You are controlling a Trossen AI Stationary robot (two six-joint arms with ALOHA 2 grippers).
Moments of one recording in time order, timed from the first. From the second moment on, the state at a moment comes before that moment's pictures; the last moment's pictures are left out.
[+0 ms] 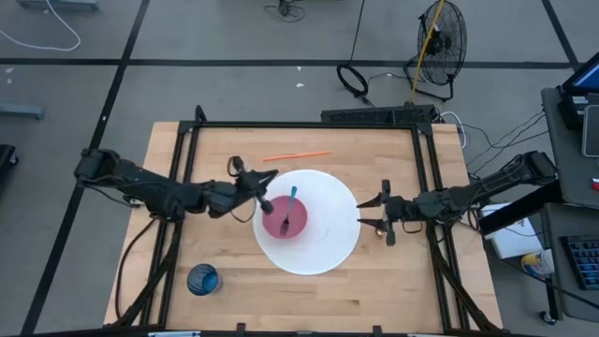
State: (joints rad) left arm -0.17 1.27 0.60 0.54 -0.78 0.11; right arm 0.33 0.74 0.27 0.33 0.31 0.05
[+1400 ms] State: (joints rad) left arm -0.12 0.81 0.60 -0.32 -0.32 -0.03; right arm 0.32 0.79 0.50 -0.15 0.42 0.74
